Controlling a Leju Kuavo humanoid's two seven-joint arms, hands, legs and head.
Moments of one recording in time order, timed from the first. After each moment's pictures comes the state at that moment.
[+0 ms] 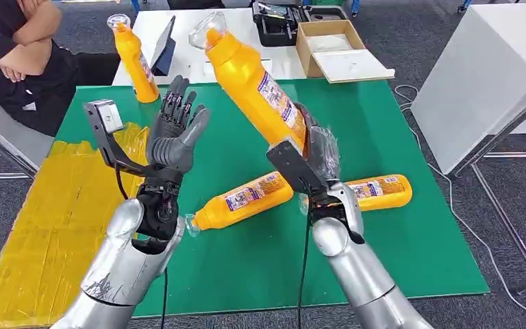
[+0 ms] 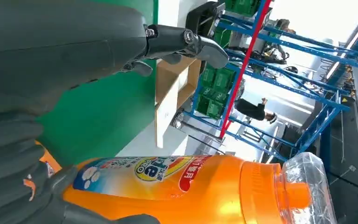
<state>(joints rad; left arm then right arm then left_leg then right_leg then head) -0.50 -0.14 -0.46 -1.49 0.55 0.30 -0.08 -0.45 0.06 0.46 -1.39 0.52 -0.37 0.09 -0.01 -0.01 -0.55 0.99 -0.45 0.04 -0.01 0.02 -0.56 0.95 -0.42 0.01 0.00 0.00</state>
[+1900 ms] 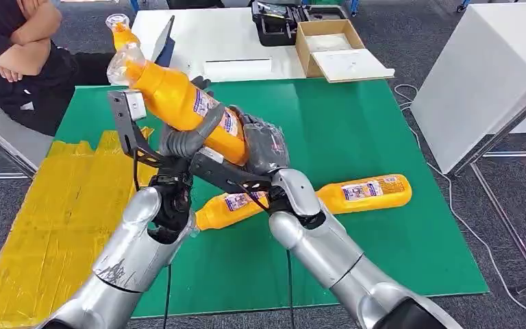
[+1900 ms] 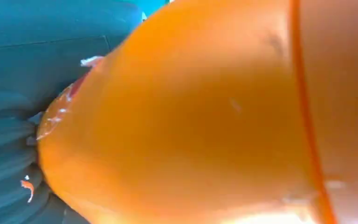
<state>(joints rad) -0.60 -0.16 -0.52 -1.37 0.52 0.39 -0.07 -0.66 0.13 0.78 -1.17 0.71 -0.21 0.27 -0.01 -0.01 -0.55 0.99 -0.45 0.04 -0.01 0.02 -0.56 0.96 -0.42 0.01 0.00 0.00</state>
